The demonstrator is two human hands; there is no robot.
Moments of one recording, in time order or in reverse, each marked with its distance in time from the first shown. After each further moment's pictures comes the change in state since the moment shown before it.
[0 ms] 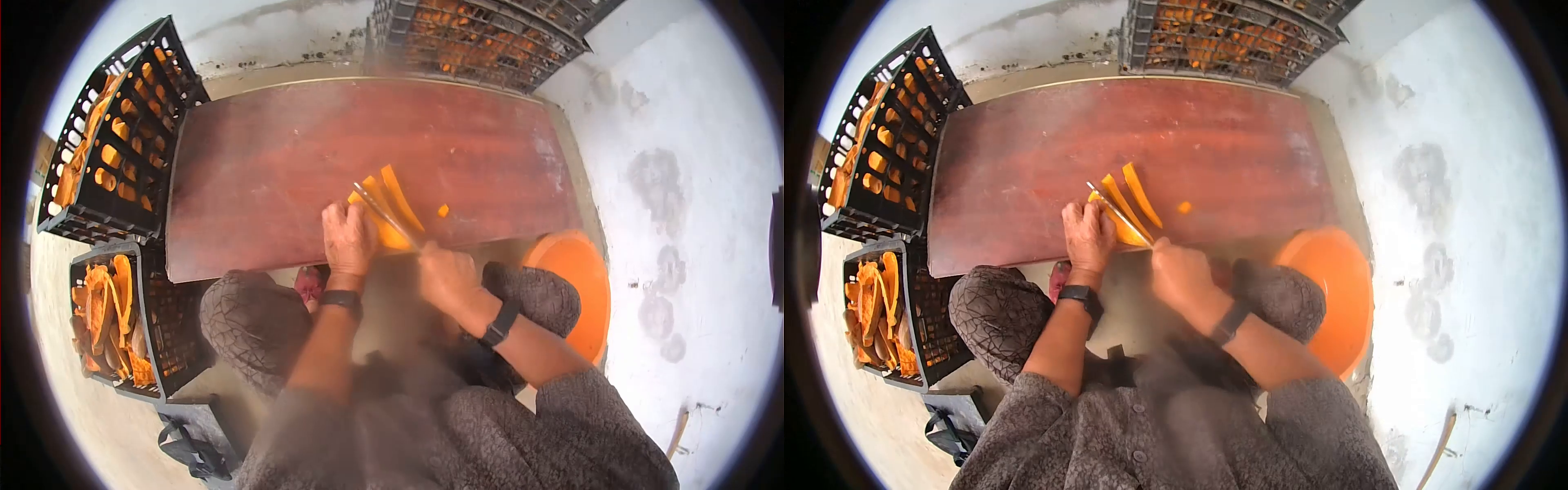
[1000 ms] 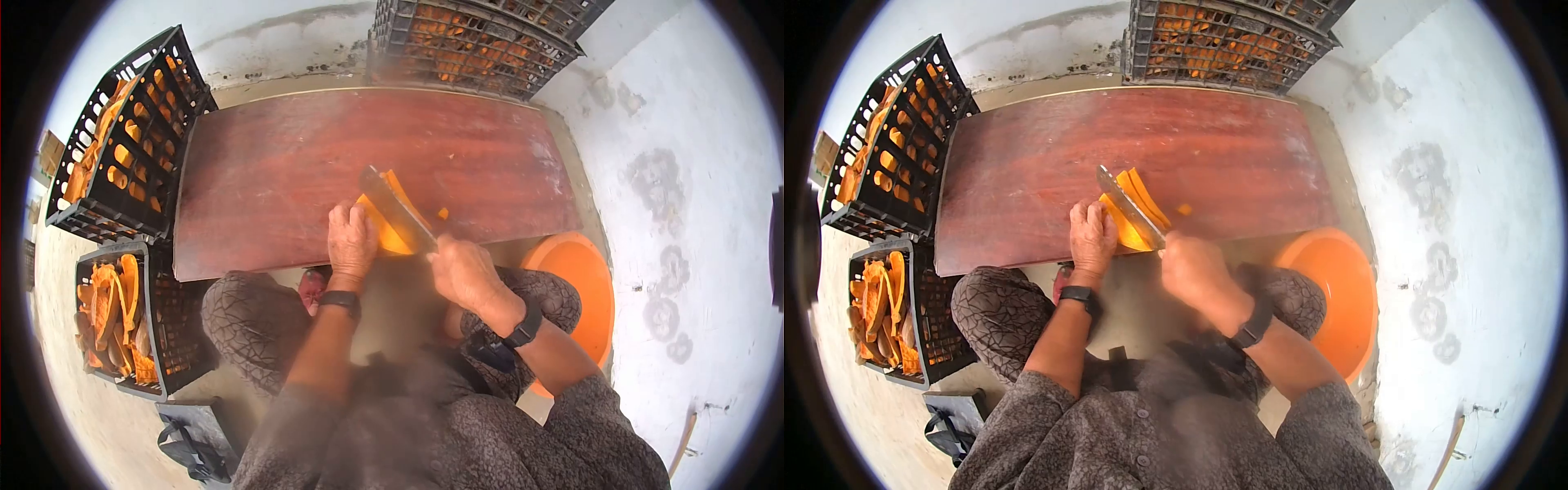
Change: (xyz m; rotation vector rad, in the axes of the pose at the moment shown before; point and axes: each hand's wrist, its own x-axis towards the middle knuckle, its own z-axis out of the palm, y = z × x) left_hand -0.003 -0.001 0.000 0.012 -0.027 0.042; right_hand -0.009 -0.004 -0.046 0.142 0.031 0.048
